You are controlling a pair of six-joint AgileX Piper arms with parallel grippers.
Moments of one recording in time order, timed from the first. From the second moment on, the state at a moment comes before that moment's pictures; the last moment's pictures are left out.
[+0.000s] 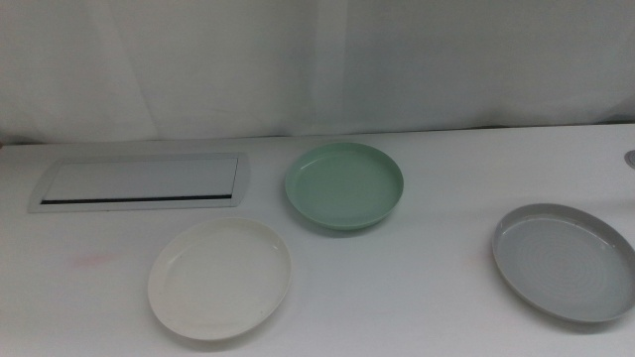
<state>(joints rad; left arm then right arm) -0.04 0.00 0.00 0.36 0.10 -0.34 0.13 0.11 -0.02 -0.03 0.14 -0.02</state>
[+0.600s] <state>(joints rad) -0.04 0.00 0.00 0.36 0.05 -0.45 0.13 0.11 -0.02 0.02 0.11 -0.02</state>
